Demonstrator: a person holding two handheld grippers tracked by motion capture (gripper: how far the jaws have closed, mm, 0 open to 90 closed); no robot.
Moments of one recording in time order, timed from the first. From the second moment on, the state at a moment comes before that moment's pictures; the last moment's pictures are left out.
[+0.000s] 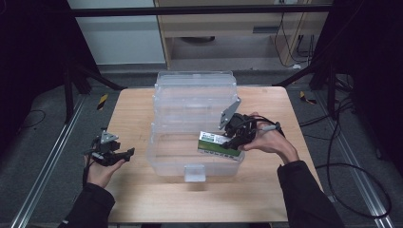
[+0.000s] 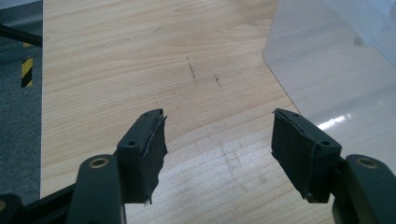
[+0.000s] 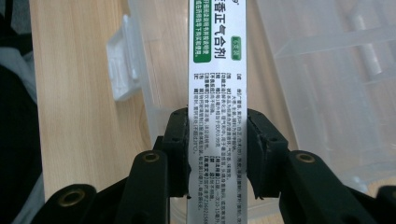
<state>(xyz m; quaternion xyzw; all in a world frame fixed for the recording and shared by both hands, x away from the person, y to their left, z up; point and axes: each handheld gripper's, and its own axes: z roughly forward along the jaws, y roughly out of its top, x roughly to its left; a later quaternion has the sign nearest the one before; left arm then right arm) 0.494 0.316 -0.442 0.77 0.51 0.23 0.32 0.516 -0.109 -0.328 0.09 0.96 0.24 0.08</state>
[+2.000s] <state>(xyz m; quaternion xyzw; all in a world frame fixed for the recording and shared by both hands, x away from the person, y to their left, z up) 0.495 0.315 -0.446 0.77 0.50 0.23 0.31 0.530 -0.095 -0.385 0.06 0.98 0.17 0.05</state>
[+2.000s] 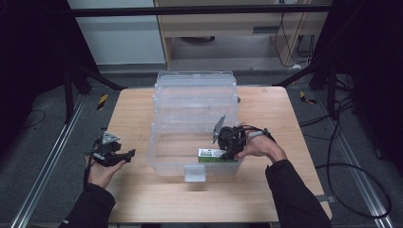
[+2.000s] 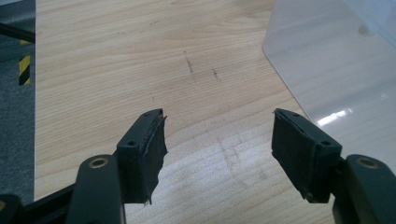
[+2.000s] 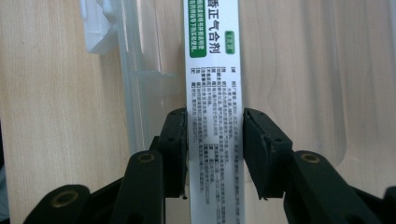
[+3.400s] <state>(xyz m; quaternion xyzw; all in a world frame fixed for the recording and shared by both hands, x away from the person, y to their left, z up) 0.494 0.315 -0.444 0.77 0.50 0.23 0.32 0.494 -0.079 -0.365 0.07 0.96 0.28 0.05</state>
